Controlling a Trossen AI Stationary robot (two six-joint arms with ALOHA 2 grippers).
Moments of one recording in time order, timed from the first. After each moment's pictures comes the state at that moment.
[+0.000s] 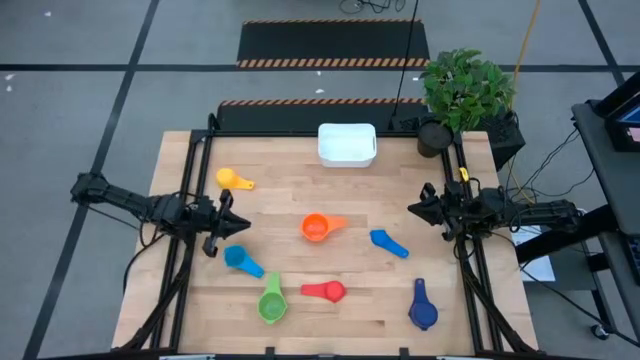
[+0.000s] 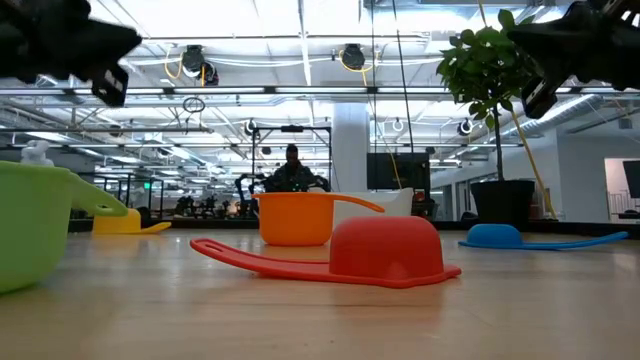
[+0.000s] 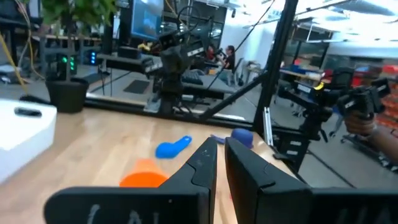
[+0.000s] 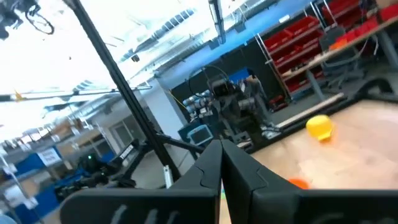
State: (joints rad) left arm -0.32 0.30 0.09 0.29 -0.19 -0.15; right arm 0.05 0.04 0.02 0.28 0.00 0.56
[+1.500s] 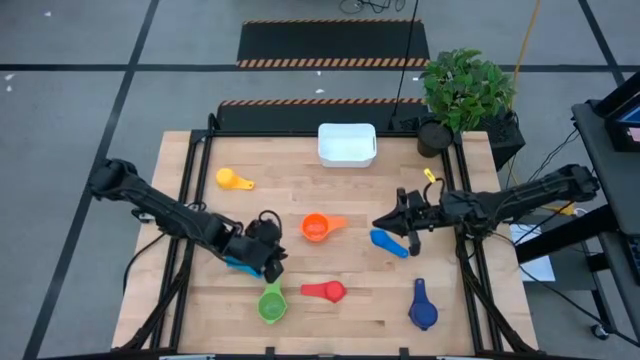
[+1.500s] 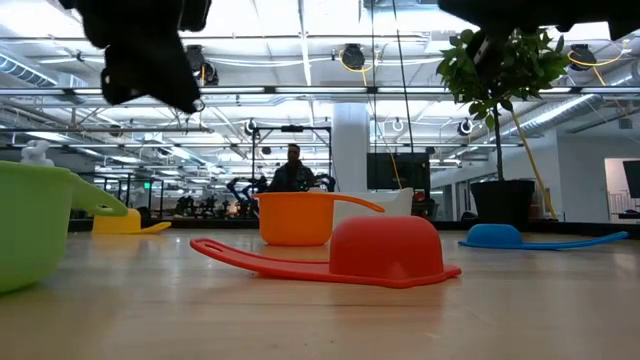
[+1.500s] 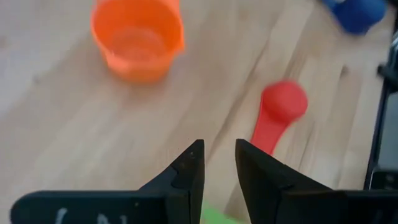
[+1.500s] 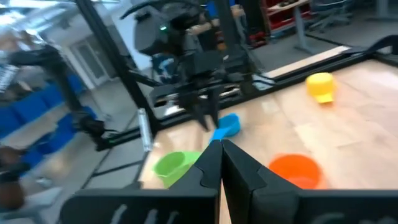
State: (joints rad) left arm -0.43 1.38 0.90 -0.44 -0.27 -0.95; right arm 0.20 0.84 0.43 0.31 0.11 0.42
